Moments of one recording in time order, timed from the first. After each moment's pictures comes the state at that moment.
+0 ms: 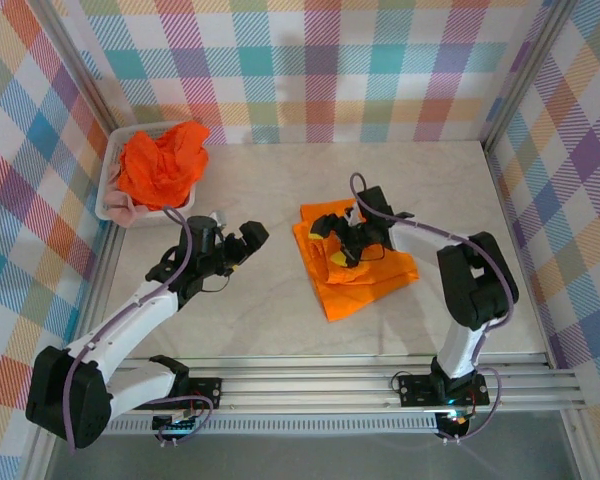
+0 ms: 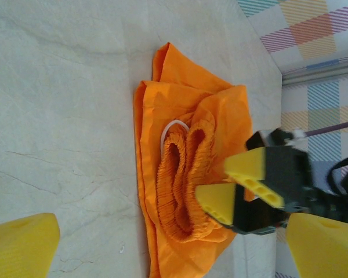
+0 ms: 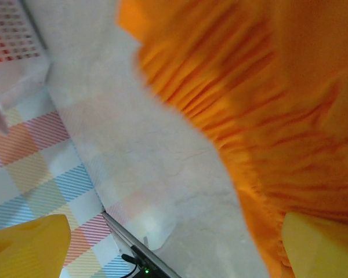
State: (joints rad) left arm -0.40 1.11 0.70 -0.18 0.24 -1.00; right arm 0.44 1.80 1.06 -0.22 -0.67 1.02
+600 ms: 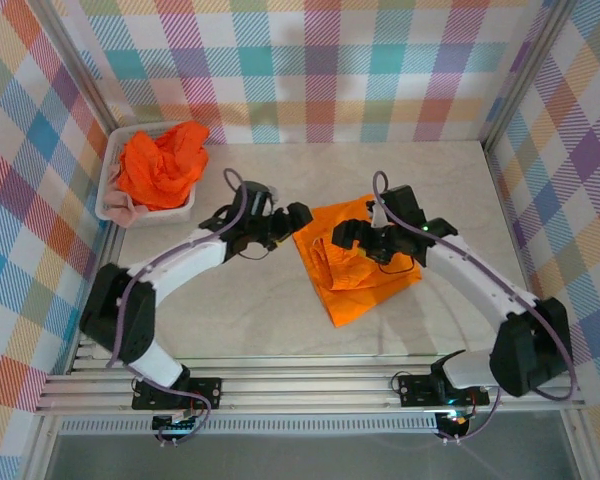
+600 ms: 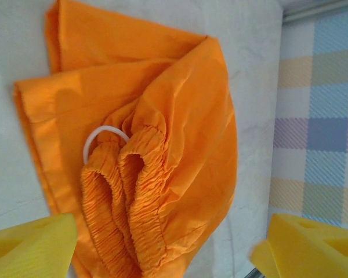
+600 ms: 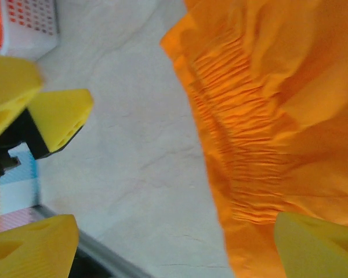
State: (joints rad) left arm -0.55 1.63 1.13 -0.19 0.33 -0.98; right arm 0.45 1.33 1.04 -0.62 -0.39 0.64
